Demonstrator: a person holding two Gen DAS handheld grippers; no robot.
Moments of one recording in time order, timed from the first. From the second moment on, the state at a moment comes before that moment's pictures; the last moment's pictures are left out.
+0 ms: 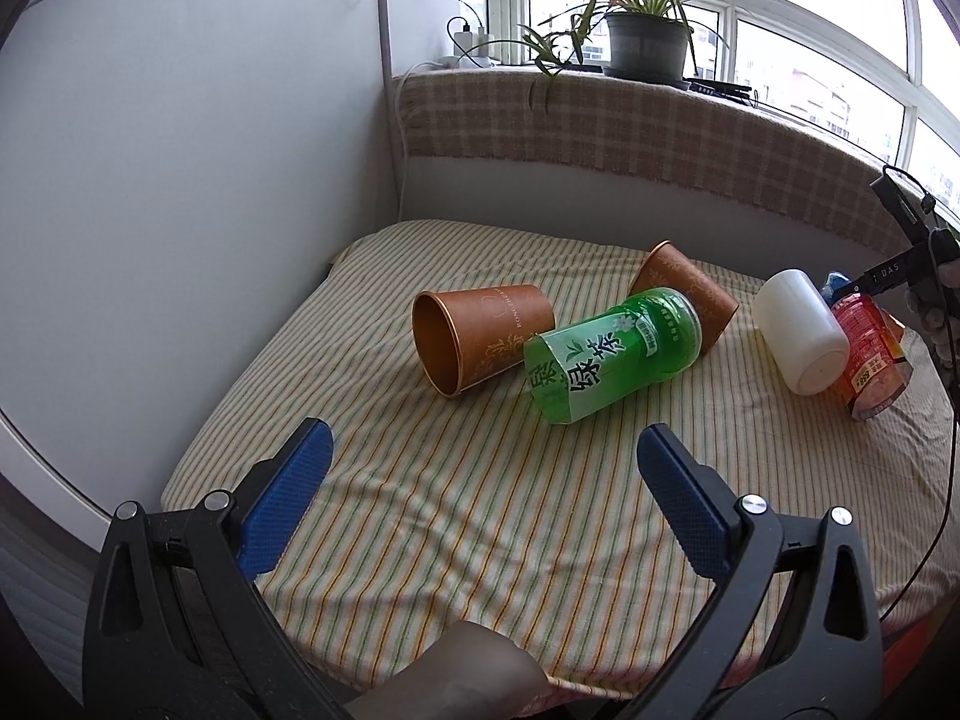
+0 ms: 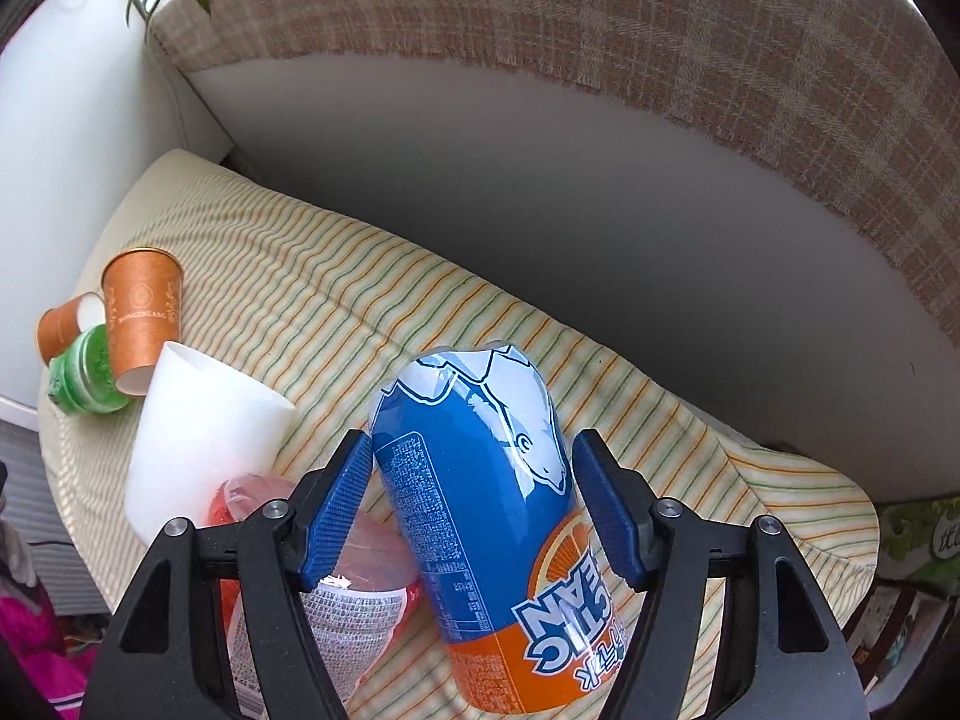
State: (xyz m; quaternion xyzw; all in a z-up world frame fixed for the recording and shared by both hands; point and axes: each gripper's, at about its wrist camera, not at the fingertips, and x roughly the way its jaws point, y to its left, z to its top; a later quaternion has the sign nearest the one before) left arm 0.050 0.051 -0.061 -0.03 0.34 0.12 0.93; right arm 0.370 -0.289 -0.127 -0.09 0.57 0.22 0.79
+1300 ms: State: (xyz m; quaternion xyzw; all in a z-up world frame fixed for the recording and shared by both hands) left arm 0.030 0.047 -0.044 -0.03 0.32 0.11 0.94; right arm 0.276 -0.298 -0.016 -0.15 0.45 0.24 0.85
